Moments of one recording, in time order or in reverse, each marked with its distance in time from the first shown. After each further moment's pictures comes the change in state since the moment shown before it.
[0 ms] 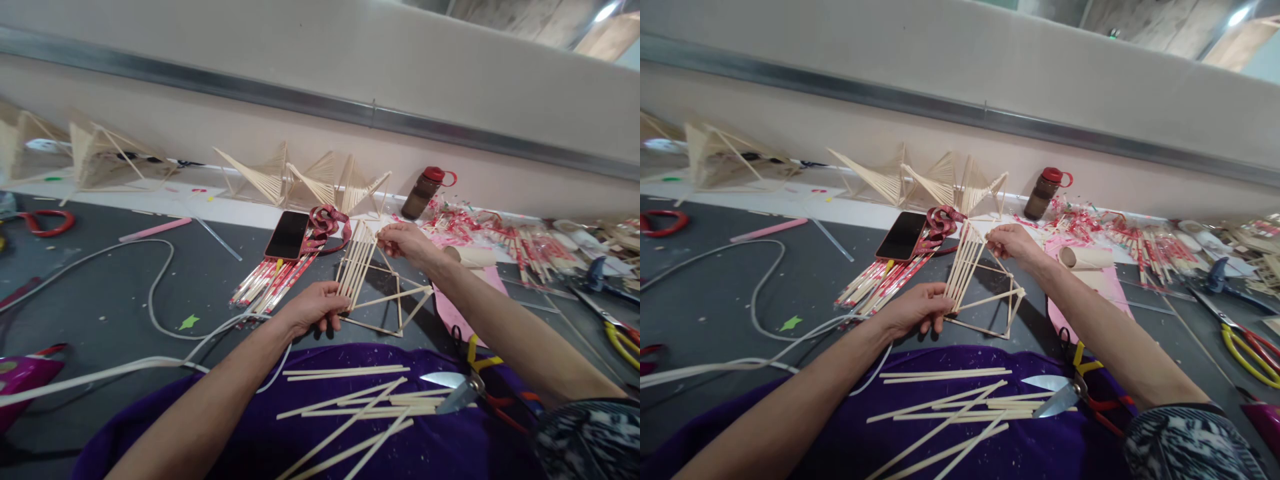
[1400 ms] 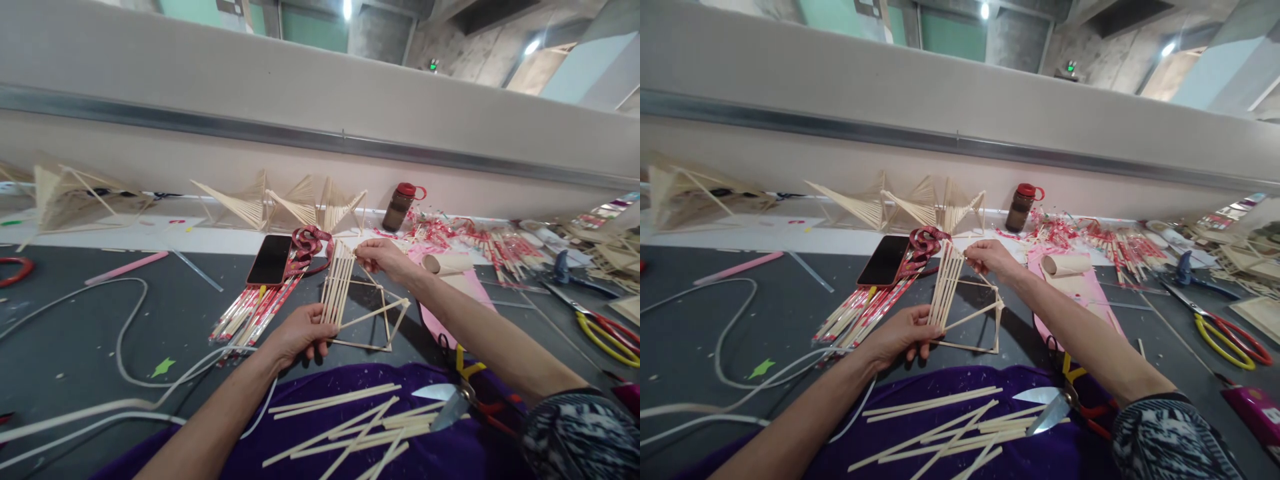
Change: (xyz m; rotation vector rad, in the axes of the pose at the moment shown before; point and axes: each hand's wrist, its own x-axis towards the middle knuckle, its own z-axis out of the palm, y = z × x) left_hand 0.000 0.000 0.000 -0.022 0.023 -0.030; right_hand -0.004 -0.007 0.008 0.069 -0.022 -0.041
